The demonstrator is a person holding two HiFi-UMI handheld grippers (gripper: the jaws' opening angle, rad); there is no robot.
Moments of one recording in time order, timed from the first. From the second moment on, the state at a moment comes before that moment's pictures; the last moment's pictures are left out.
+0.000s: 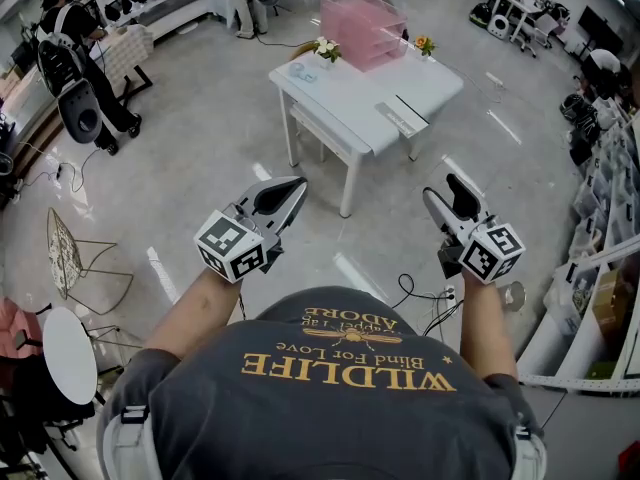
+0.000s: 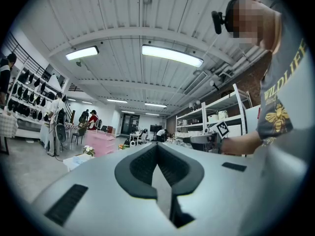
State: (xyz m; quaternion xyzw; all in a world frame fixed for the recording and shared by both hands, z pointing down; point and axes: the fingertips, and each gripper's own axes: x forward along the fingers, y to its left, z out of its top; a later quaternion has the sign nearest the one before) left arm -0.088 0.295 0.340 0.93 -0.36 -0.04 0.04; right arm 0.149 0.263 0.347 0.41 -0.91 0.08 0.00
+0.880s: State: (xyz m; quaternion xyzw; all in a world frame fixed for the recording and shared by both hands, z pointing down) left arm 0.014 0.273 0.337 0.91 -0.42 -0.05 0.04; right arm 0.253 0.209 0.349 0.37 -0.93 0.07 0.01
